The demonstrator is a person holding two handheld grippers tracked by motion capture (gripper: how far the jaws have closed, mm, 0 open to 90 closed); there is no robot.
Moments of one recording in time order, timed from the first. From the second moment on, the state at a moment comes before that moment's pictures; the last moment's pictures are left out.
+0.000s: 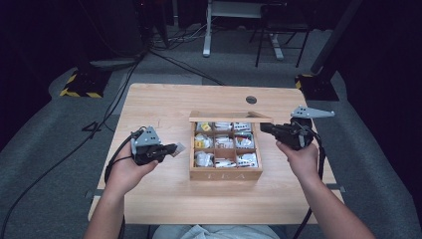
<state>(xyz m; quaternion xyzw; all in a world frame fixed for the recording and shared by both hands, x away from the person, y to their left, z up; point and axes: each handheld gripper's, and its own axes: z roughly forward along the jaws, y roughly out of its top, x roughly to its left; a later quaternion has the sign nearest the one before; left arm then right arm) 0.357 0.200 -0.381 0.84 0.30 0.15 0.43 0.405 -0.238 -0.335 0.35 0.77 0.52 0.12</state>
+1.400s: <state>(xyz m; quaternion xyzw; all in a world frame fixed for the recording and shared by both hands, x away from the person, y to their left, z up) 0.379 0.251 -0.437 0.85 0.36 0.17 0.35 0.405 -0.238 -0.342 0.35 0.76 0.53 0.11</state>
